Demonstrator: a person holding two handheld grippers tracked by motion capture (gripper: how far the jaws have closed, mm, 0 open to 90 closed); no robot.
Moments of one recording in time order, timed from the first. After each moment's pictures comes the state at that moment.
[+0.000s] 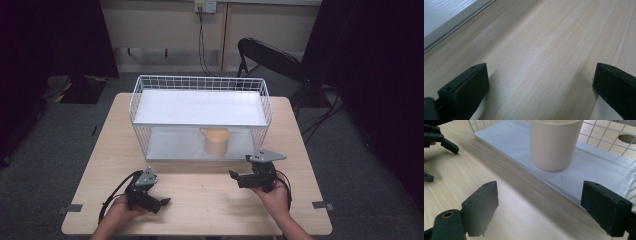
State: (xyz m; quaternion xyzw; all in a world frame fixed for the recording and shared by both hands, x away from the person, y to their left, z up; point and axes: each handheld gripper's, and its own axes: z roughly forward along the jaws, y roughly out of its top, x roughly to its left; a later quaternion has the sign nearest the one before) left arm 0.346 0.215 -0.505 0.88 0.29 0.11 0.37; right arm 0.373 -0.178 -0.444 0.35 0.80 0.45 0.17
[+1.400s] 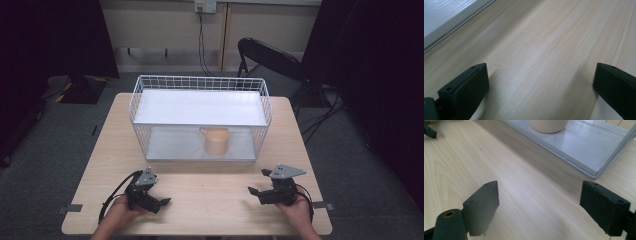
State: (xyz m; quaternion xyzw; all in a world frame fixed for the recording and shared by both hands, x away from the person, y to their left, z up) left arm 0.346 0.215 -0.505 0.88 0.29 0.11 0.37; right arm 0.348 -0.238 -0.473 0.31 0.83 0.43 0.16
